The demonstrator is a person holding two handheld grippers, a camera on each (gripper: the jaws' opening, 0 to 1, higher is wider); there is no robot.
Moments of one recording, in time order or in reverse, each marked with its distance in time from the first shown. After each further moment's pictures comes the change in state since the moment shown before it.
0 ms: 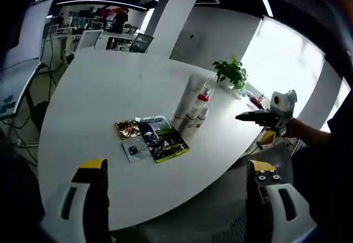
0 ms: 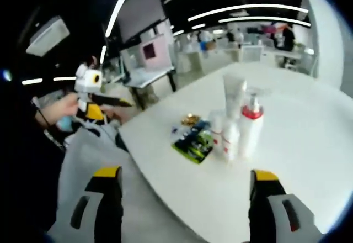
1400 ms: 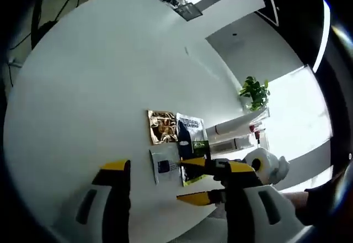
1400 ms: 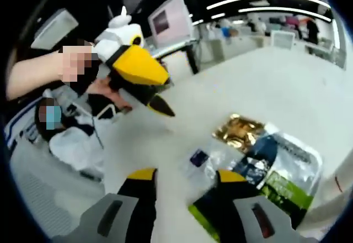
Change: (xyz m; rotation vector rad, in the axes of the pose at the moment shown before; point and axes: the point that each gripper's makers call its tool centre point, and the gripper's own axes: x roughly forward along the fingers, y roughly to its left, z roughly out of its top) left arm 0.105 0.098 0.014 -0.518 0.191 -0.104; right arm 0.268 0.057 0.010 -0.026 0.076 0.186
